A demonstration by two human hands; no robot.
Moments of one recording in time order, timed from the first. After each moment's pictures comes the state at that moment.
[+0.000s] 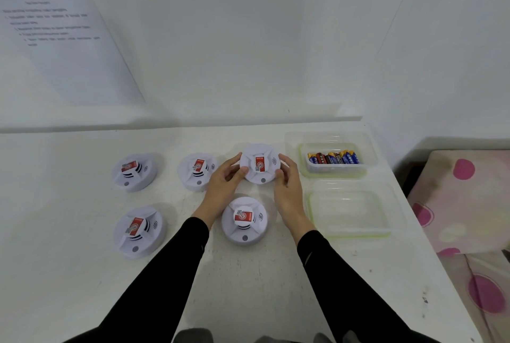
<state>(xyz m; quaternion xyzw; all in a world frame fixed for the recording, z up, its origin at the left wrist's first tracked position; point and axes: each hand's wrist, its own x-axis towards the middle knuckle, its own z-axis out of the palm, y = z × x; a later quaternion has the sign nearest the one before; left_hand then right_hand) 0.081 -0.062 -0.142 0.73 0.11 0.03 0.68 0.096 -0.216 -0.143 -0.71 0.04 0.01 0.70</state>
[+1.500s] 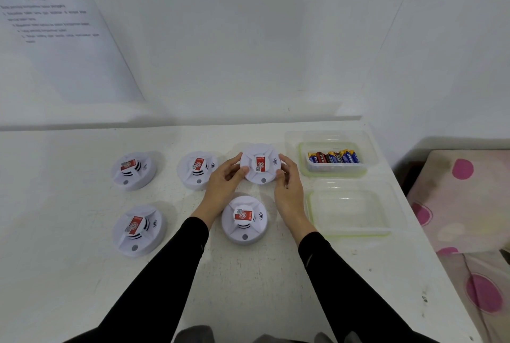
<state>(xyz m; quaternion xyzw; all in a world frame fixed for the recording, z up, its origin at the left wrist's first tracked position) 0.082 -0.060 -0.146 0.74 0.11 0.03 0.66 0.093 -0.219 -0.145 -0.72 0.01 -0.02 0.69</state>
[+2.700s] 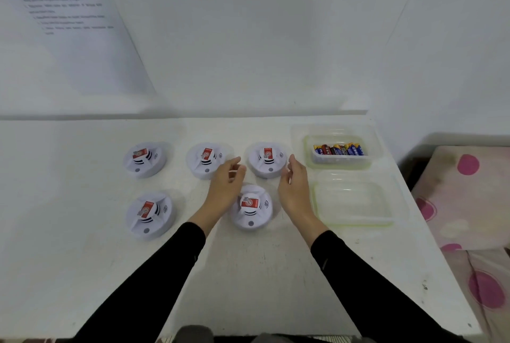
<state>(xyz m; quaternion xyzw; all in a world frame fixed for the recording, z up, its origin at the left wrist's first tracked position) 0.041 -0.067 -0.125 0.82 0.17 0.04 0.55 0.068 -0.222 -0.124 -0.82 0.03 0.03 0.58</state>
